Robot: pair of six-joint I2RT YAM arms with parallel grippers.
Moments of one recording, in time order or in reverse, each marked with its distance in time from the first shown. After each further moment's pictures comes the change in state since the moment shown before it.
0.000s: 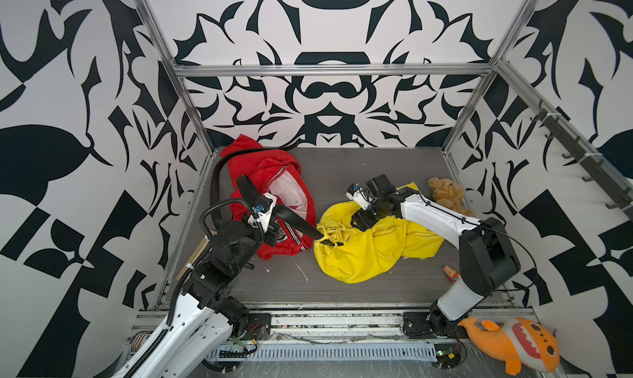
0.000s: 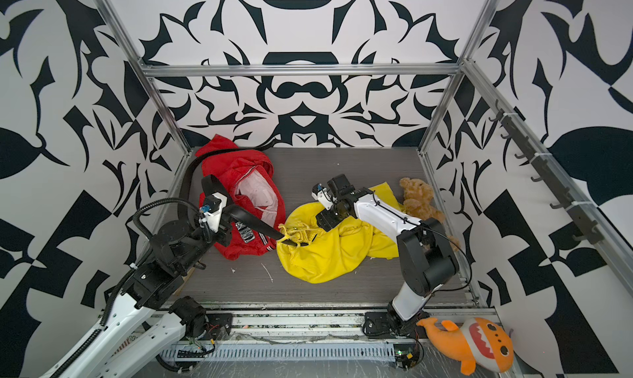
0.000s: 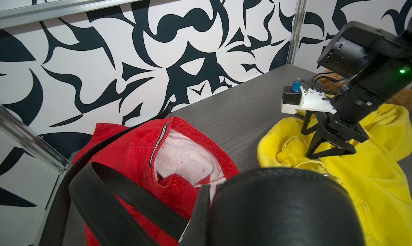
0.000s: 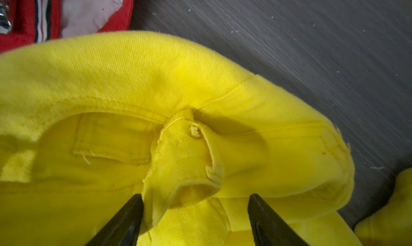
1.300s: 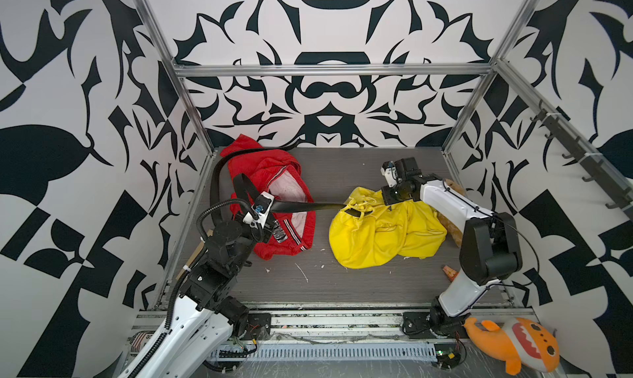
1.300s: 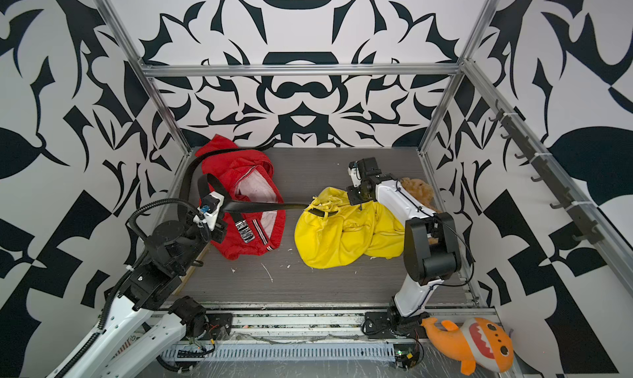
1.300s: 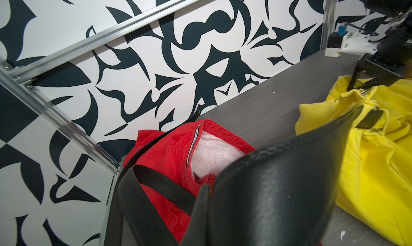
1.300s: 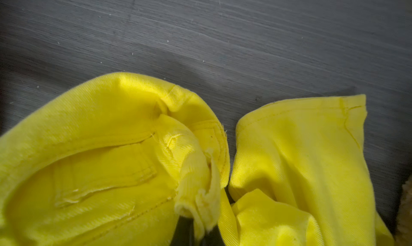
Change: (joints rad) left arm 0.050 -0.019 0.013 0.005 -0.103 0.185; right arm -0.280 0.051 0.119 -0.016 0.147 0.180
